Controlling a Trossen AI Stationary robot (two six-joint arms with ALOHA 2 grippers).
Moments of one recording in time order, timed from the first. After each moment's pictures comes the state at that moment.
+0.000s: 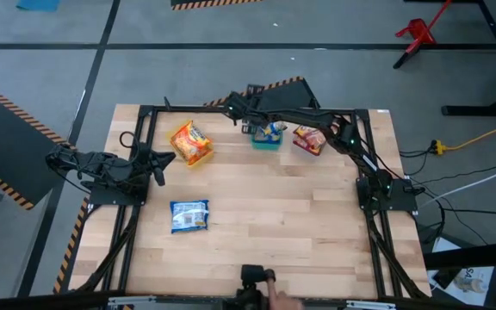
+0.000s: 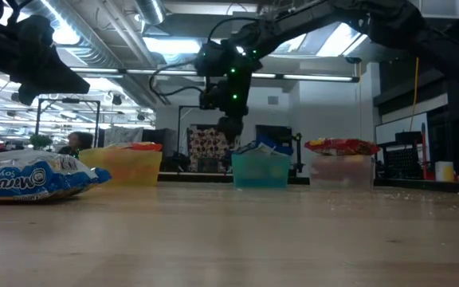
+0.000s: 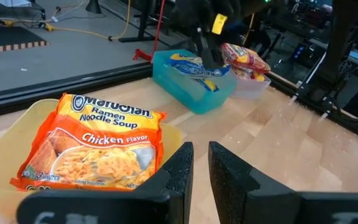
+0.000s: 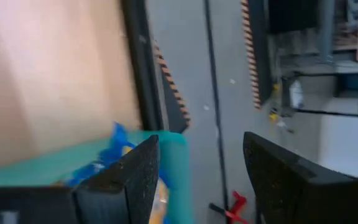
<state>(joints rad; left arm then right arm) -0.31 0.01 0.26 -0.61 -0.86 -0.63 -0.40 2.35 2.14 -0.83 0.63 -0.48</state>
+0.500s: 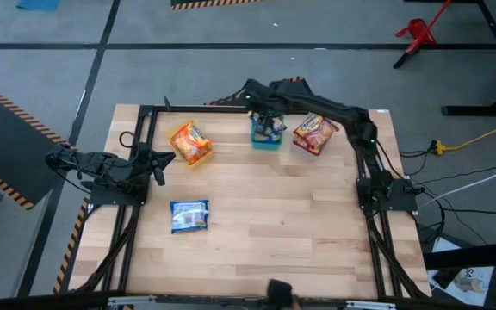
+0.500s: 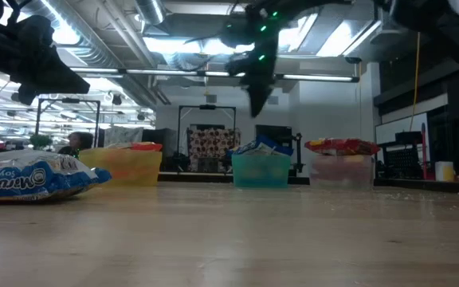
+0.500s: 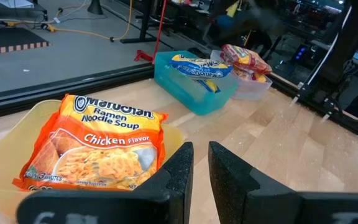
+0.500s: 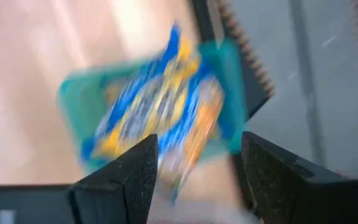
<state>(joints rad) -0.31 0.01 0.26 -0.61 -0.87 -0.63 -0.42 2.15 2.14 -1.21 0.32 -0.22</state>
